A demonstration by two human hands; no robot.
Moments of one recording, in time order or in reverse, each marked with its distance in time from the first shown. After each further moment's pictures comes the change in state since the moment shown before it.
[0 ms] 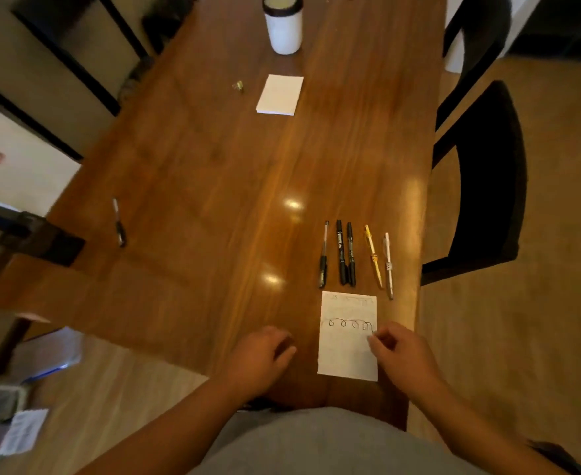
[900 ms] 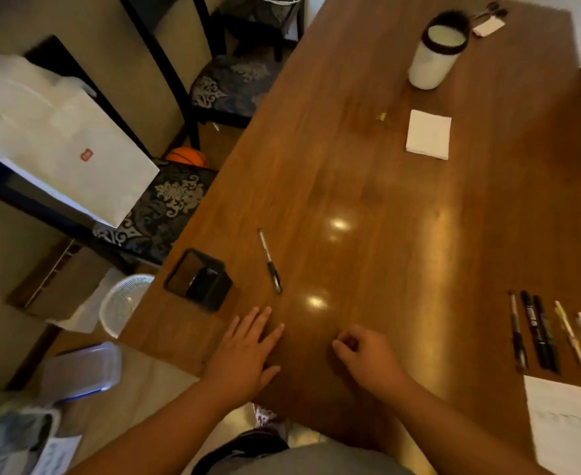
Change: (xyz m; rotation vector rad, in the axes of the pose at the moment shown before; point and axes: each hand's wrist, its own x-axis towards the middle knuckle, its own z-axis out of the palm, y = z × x) left_hand -0.019 -0.344 -0.208 0.447 0.035 0.070; right_hand 0.076 -0.303 0.290 -0.224 -0.142 -0.097
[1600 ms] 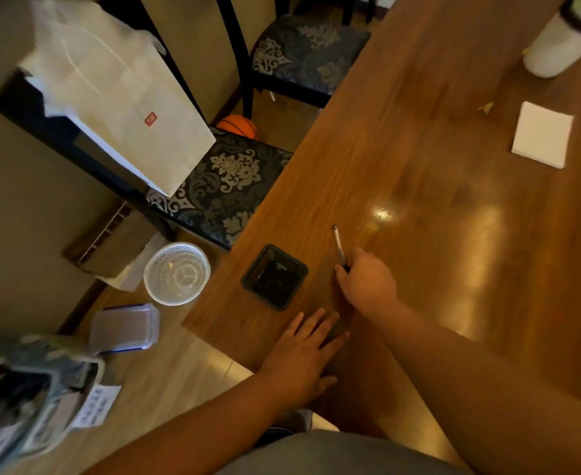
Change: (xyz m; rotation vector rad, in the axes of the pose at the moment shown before) left_hand 0.005 -0.034 0.001 -0.072 -0.044 0.125; right_hand 0.130 -0.152 0.046 -0.378 0.140 -0.117
